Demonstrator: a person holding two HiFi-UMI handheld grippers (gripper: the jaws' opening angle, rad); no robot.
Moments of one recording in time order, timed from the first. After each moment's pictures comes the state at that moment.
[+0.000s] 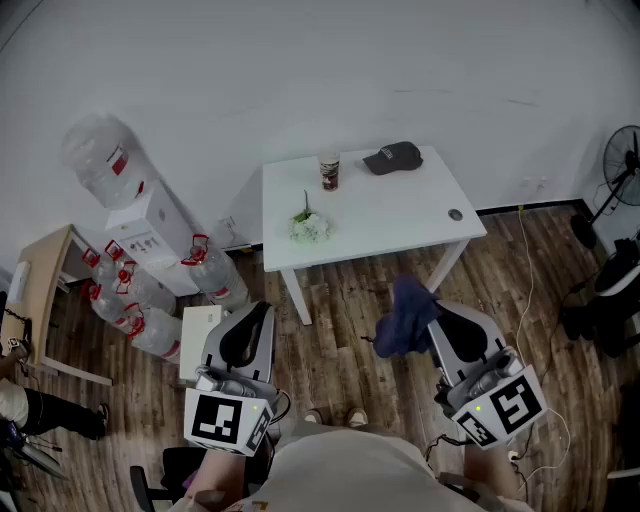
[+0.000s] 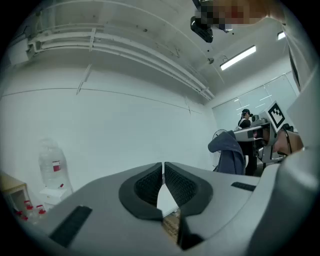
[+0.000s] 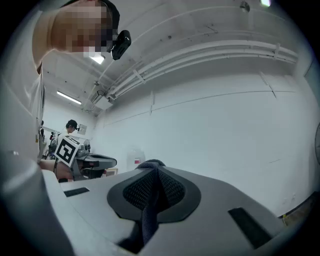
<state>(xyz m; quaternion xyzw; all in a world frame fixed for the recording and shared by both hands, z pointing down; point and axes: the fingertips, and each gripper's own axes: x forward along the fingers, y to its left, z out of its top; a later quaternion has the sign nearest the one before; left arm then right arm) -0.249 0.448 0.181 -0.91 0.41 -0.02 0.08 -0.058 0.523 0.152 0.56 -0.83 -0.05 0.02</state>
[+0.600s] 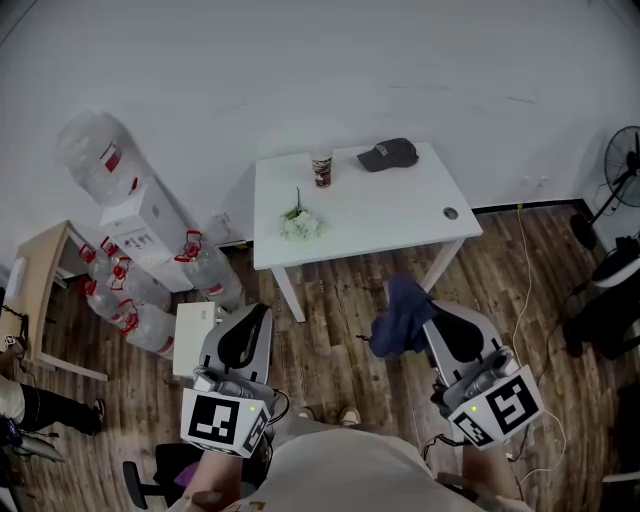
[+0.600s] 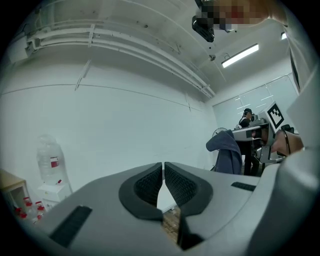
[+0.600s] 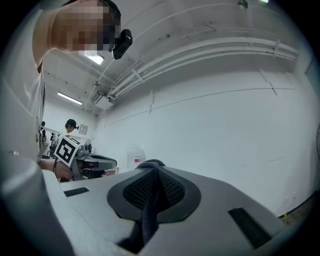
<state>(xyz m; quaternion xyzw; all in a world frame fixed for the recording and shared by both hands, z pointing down) -0.216 0.446 0.191 -0.91 0.41 -0.03 0.06 -0.028 0.515 0.160 0.55 -0.83 -0.04 0.02</state>
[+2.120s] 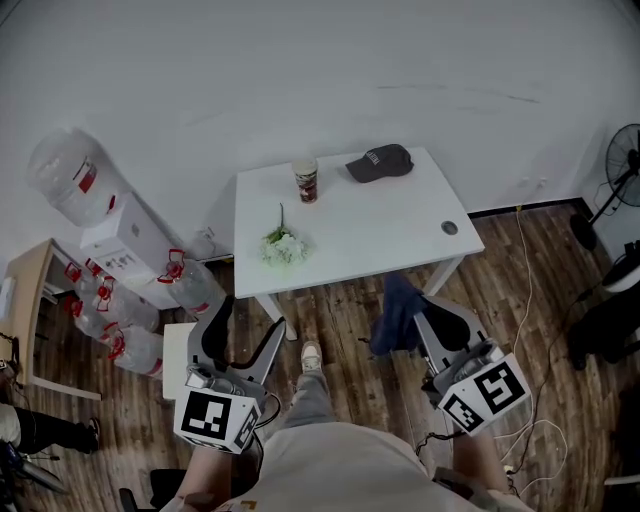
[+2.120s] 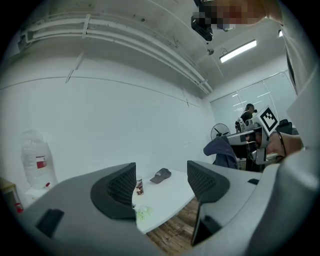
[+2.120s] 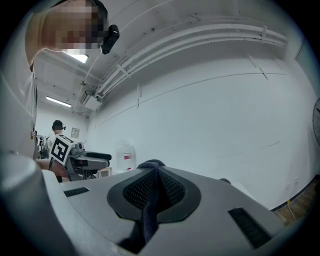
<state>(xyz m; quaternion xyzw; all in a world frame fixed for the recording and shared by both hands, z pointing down) -0.159 0.331 0.232 -0.92 0.39 -0.05 0.07 0.043 0.394 0.222 0.57 -0.82 0.01 0.01</state>
